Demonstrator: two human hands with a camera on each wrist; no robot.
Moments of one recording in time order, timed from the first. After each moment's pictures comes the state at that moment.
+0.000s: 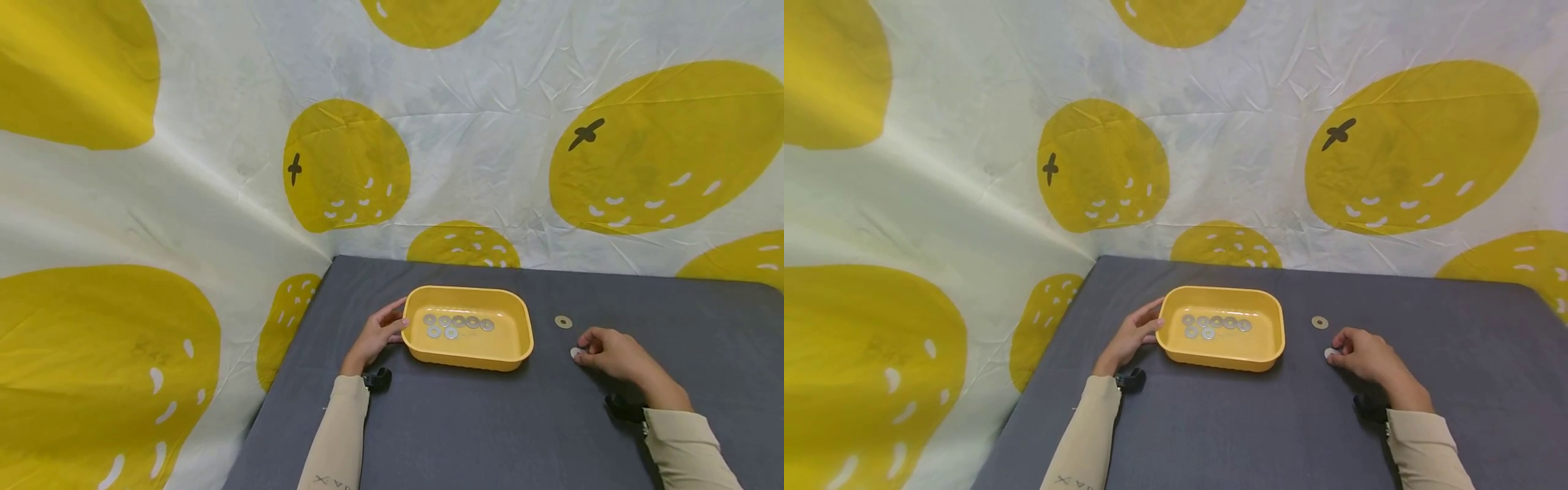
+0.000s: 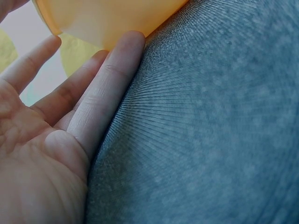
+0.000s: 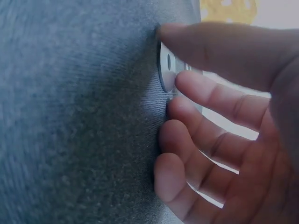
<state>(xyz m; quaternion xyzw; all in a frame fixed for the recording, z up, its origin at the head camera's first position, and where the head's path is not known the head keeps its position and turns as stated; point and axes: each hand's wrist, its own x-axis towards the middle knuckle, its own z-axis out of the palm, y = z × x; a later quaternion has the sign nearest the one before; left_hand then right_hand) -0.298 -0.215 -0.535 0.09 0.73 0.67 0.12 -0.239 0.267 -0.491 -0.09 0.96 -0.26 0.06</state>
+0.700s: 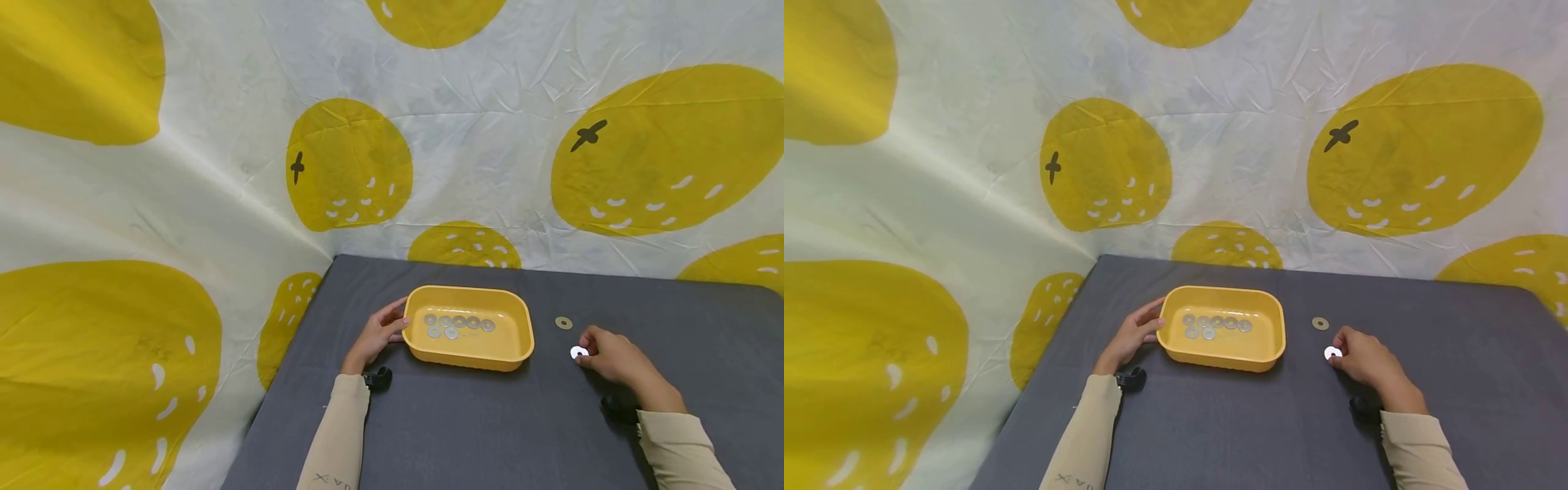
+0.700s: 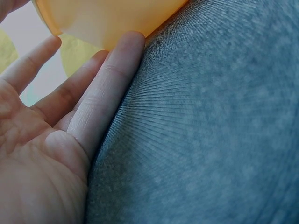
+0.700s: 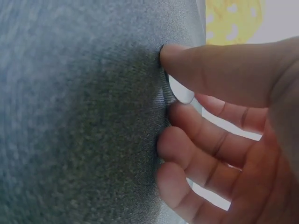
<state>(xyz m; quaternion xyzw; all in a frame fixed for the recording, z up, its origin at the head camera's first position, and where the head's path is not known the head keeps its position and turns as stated) -0.297 -0.215 -0.536 0.09 0.73 0.67 0.12 -0.238 0.261 -0.491 -0.08 0.97 -0.23 0.05</state>
